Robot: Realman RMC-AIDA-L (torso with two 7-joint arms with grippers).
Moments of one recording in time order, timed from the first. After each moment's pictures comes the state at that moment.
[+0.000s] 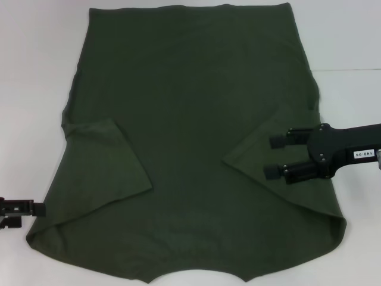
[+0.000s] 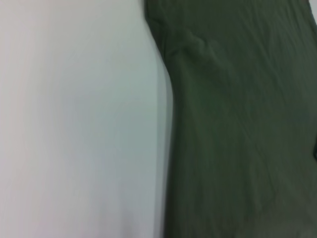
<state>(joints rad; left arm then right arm) -0.53 -1.94 0.32 0.75 2.62 1.63 -2.29 0.68 1.92 -0.73 -0.56 -2.06 -1.66 1.53</state>
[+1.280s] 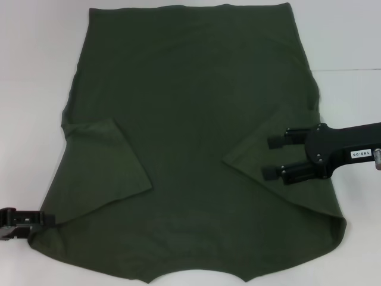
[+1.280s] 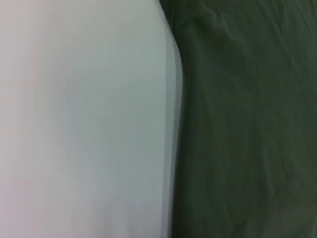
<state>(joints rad) -0.54 -1.94 0.34 0.68 2.64 1.57 -2.28 0.69 1.92 -0.75 -0.57 -2.06 -1.65 1.53</state>
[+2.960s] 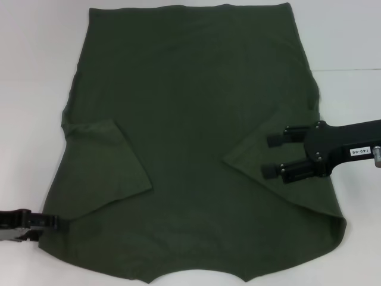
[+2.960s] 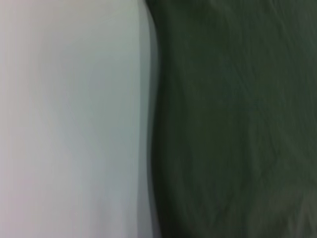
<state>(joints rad) -0.59 -1.94 0.39 0.64 2.67 1.59 -2.30 0.70 1.92 -0.75 -0.57 -2.06 -1.65 1.53</state>
